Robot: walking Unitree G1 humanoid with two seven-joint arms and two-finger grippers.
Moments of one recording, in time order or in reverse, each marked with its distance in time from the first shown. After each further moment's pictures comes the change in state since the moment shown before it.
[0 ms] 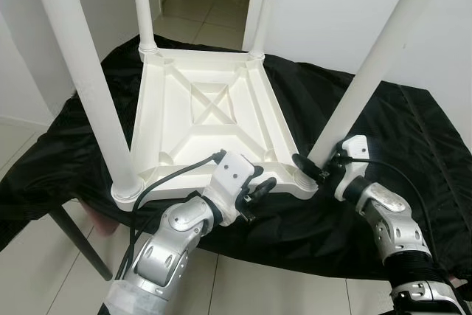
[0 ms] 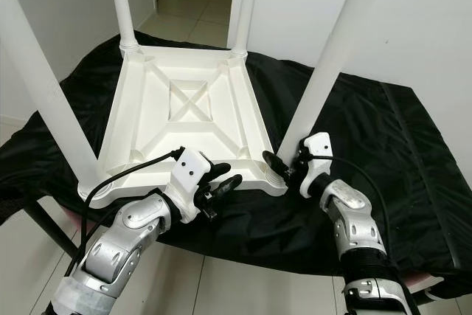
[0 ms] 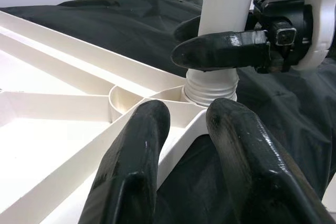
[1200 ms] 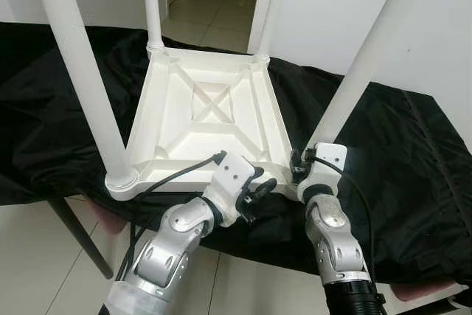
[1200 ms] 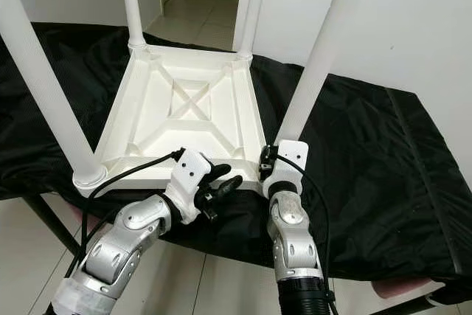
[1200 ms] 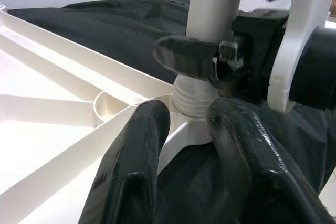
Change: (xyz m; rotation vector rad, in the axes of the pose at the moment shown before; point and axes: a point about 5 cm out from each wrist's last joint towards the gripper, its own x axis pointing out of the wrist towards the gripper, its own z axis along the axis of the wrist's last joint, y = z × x) left arm 0.000 -0.002 -0.001 -0.006 0.001 -0.002; right arm 0.024 0.061 0.006 0.128 -0.039 -0.722
